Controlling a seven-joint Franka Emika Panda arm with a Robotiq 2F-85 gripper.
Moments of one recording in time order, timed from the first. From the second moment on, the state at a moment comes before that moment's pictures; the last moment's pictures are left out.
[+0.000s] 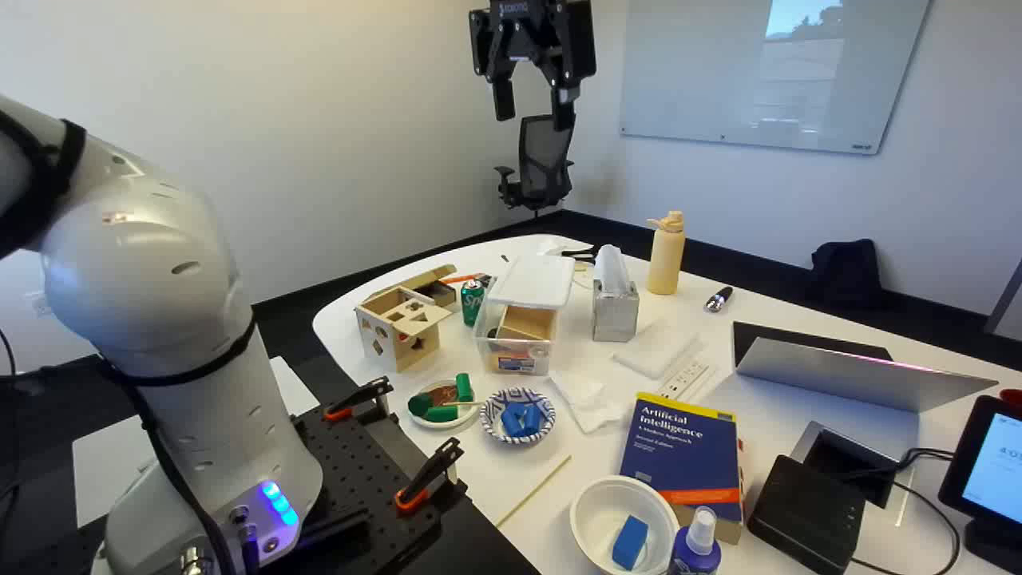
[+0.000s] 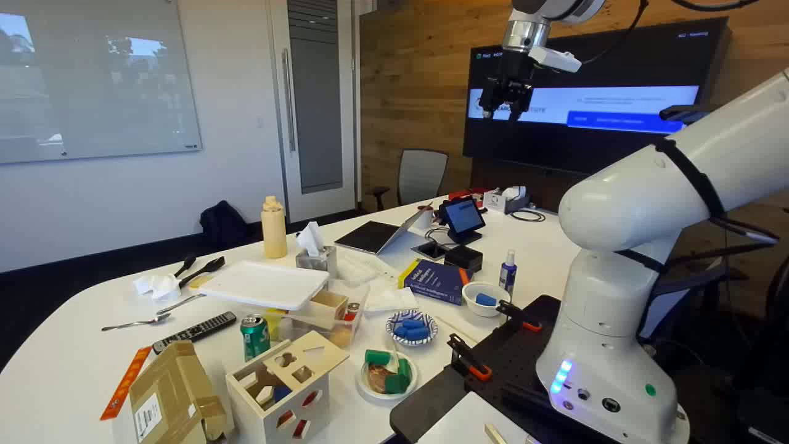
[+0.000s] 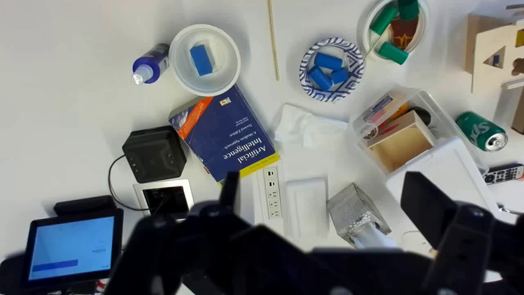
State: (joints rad) arm -0.15 -0.80 -0.26 -2.43 -0.11 1.82 -0.21
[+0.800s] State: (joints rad) arm -0.16 -0.47 -0.41 -2.45 -0.11 2.19 -0.22
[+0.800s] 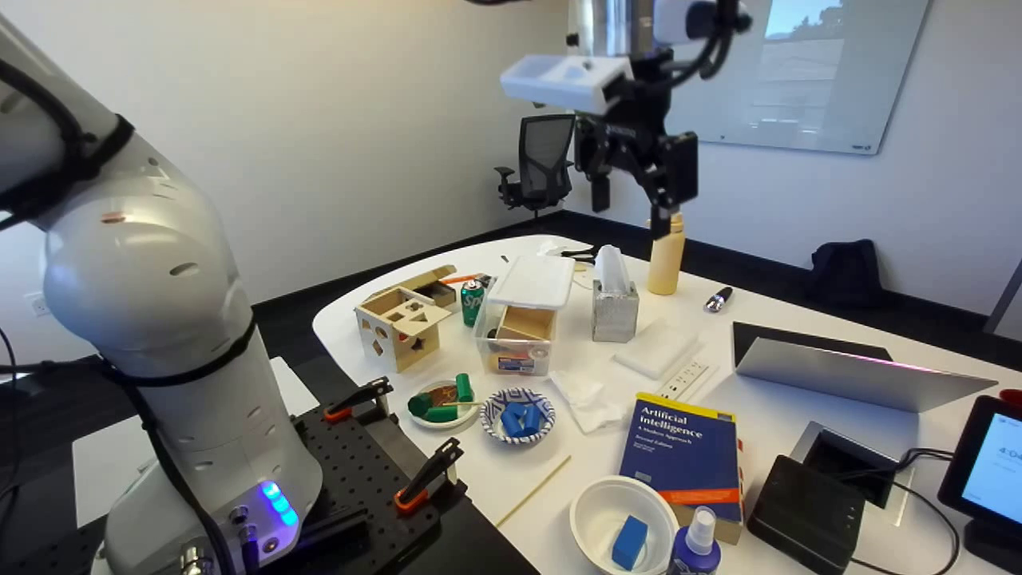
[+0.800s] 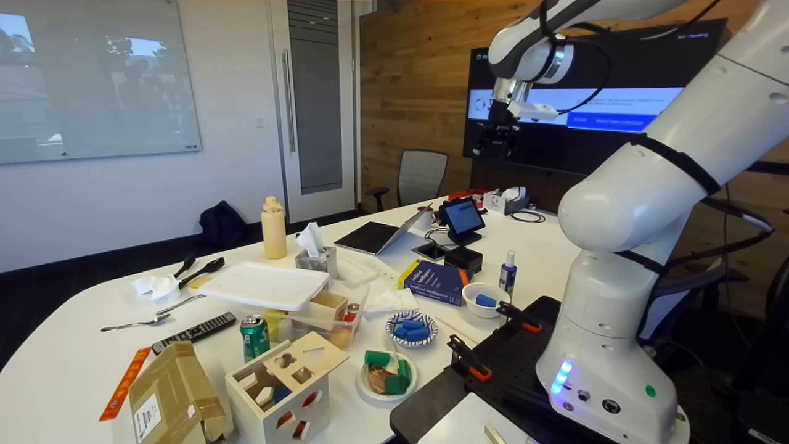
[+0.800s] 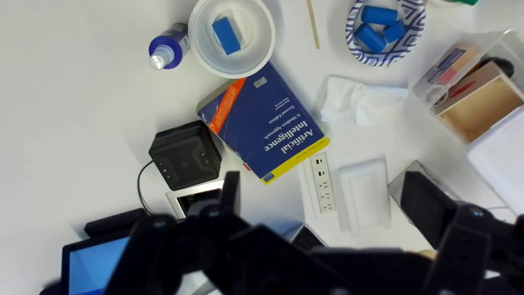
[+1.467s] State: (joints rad) arm -0.26 0.07 -0.43 -2.34 0.11 2.50 -0.30
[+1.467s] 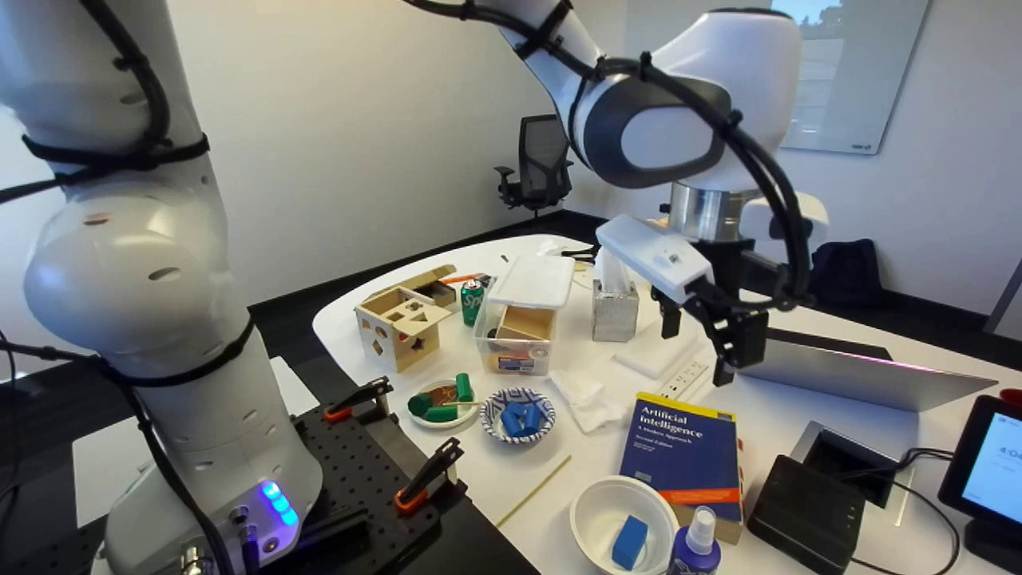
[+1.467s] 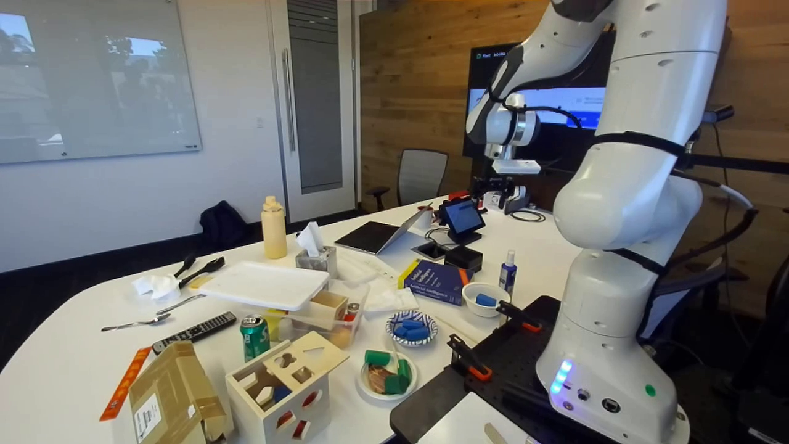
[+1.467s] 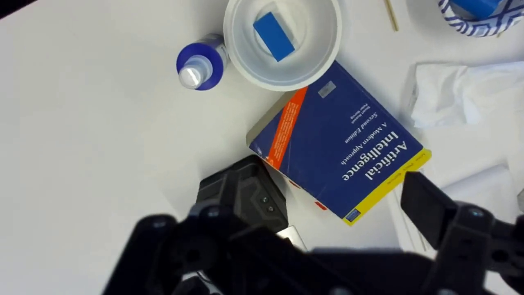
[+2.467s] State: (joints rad) arm -0.46 0.40 -0.34 -2.26 0.18 2.56 -0.30
